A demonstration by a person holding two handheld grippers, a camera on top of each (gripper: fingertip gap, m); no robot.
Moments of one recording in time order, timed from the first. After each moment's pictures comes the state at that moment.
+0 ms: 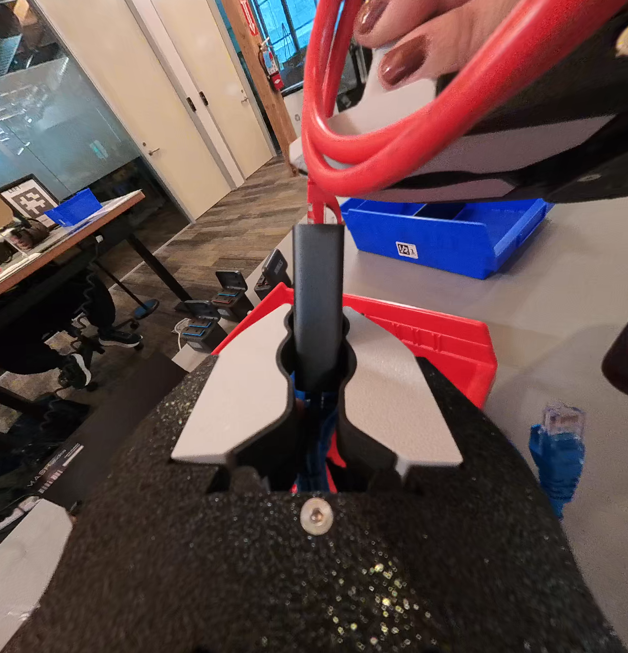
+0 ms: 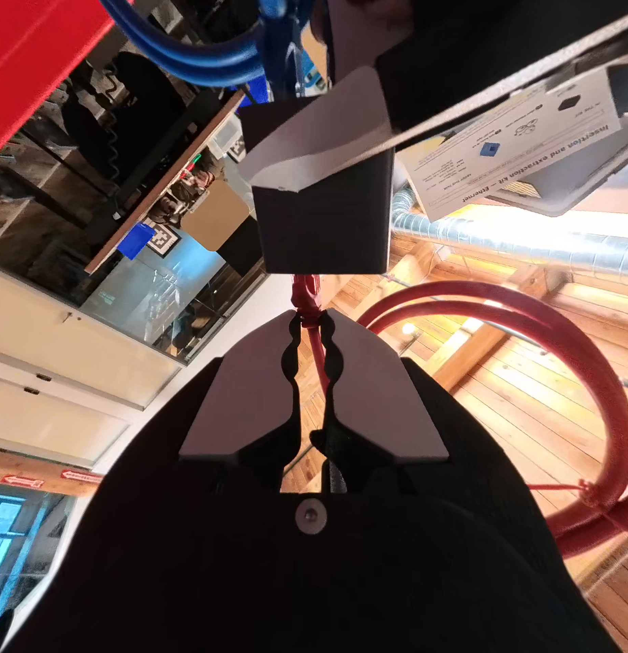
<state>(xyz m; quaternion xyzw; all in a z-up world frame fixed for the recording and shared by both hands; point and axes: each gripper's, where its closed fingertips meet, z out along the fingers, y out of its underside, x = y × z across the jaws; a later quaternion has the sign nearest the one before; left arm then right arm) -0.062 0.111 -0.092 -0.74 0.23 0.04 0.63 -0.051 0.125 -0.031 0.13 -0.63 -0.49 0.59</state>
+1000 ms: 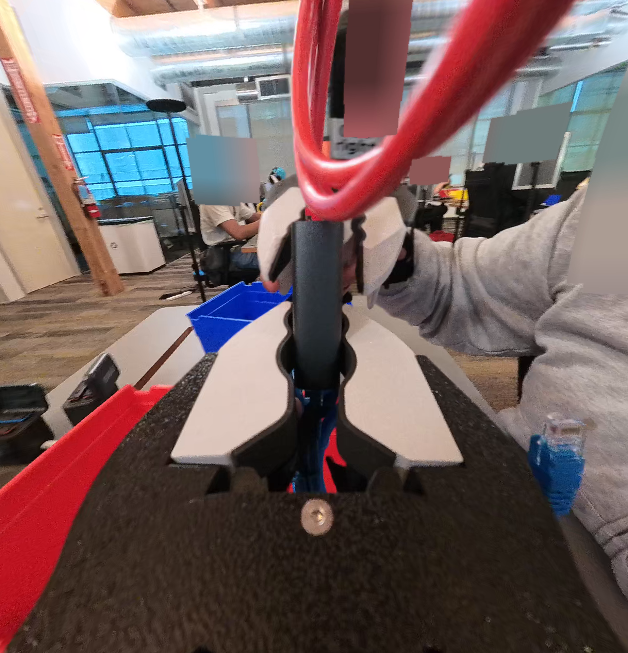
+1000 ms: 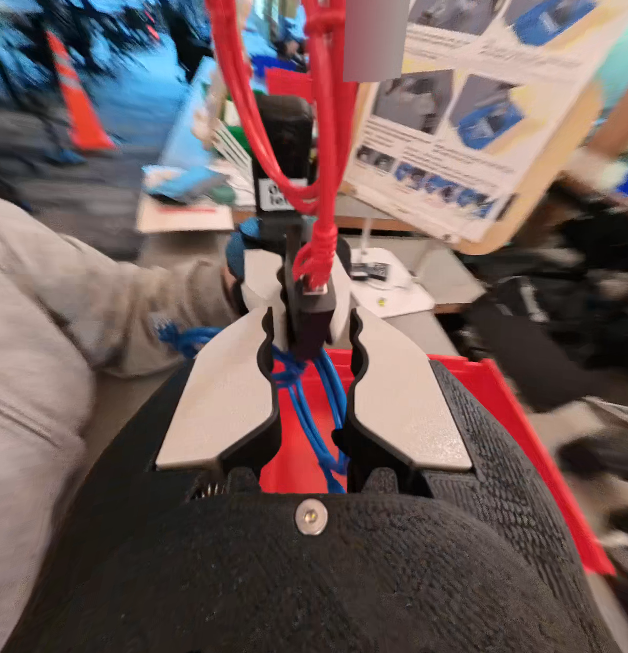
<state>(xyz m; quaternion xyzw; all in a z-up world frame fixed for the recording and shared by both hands) -0.025 0.088 -0.070 -0.59 0.30 -0.29 0.69 -0.042 0.078 -0.054 -0.36 -0.71 0.50 0.36</state>
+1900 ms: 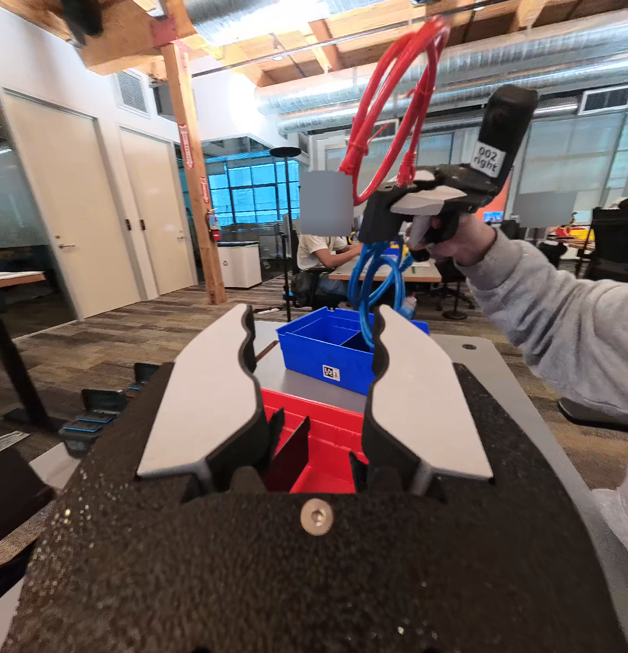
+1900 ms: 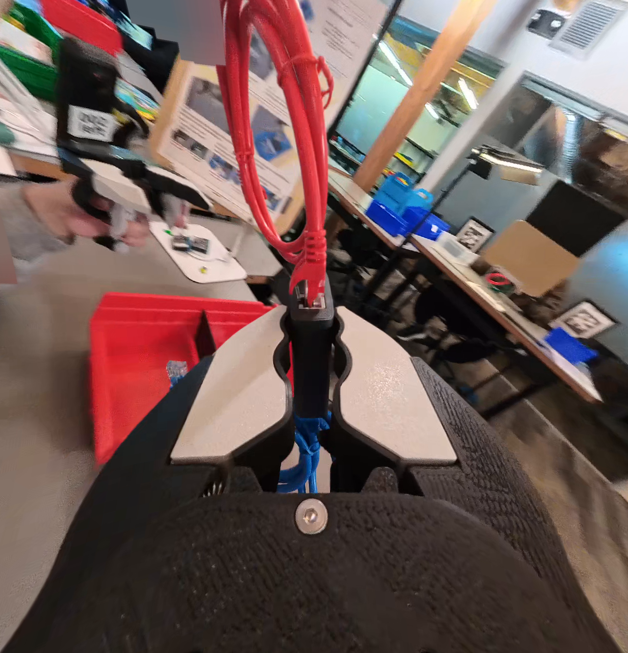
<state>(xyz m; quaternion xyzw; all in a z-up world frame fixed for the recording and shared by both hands) -0.078 0.092 -0.039 -0.60 0.18 -0.20 0.76 0.070 0.204 0.022 -0.38 -0.64 0.33 0.59</state>
